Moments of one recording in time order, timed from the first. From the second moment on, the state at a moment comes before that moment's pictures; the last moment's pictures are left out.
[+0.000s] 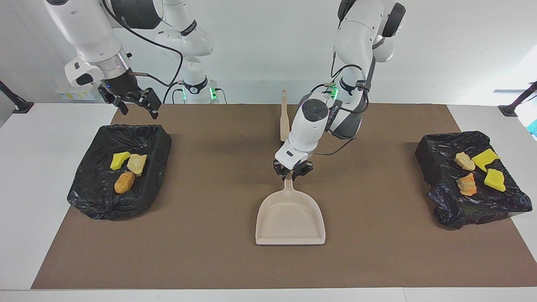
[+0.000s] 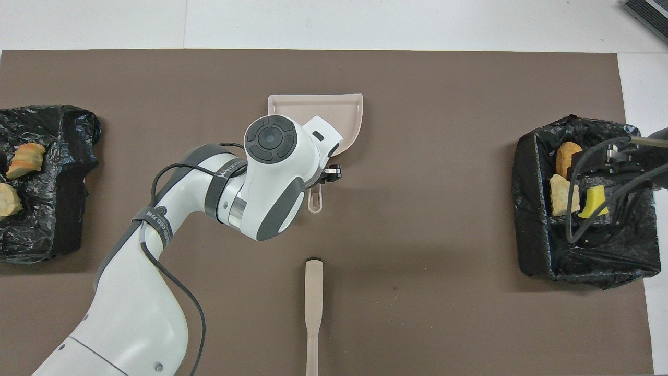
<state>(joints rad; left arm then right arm) -0.51 0.47 -0.11 -1.64 -0.07 2.21 -0.53 -0.05 -0.01 0.03 -1.60 0.01 1.56 0.19</state>
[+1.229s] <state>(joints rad) -0.08 0.11 -0.08 -1.61 -0.07 1.72 -0.11 -0.05 -0.01 0.03 -1.60 0.01 1.56 0.19</state>
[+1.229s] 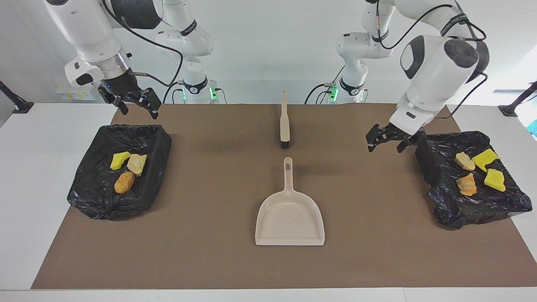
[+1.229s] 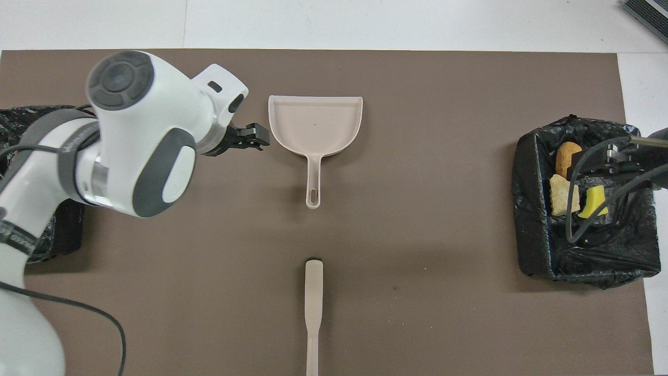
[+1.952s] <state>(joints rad) -0.03 -0.09 -0.09 -1.61 -0.05 1.45 -0.07 -0.05 -0.01 0.03 -1.60 0.01 1.56 0.19</state>
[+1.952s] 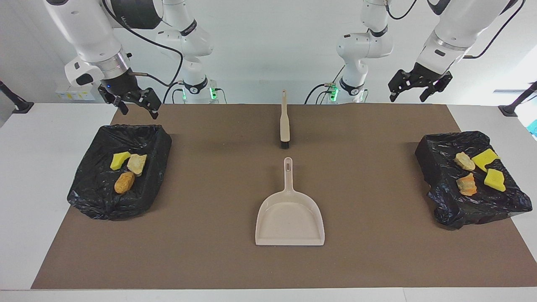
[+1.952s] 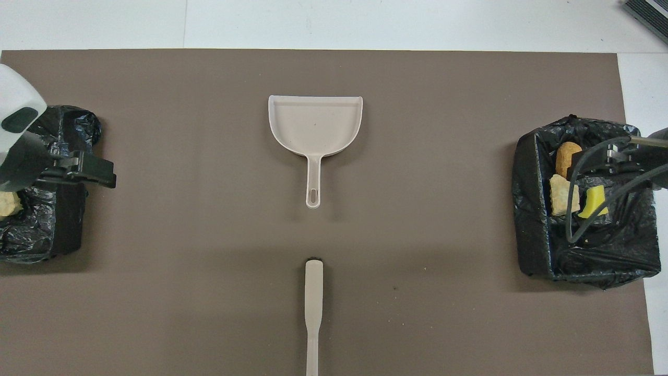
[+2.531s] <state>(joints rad) -0.01 -0.07 -0.08 -1.64 -0.04 1.54 -0.04 -0.05 -0.01 0.03 -1.60 0.01 1.56 0.19</state>
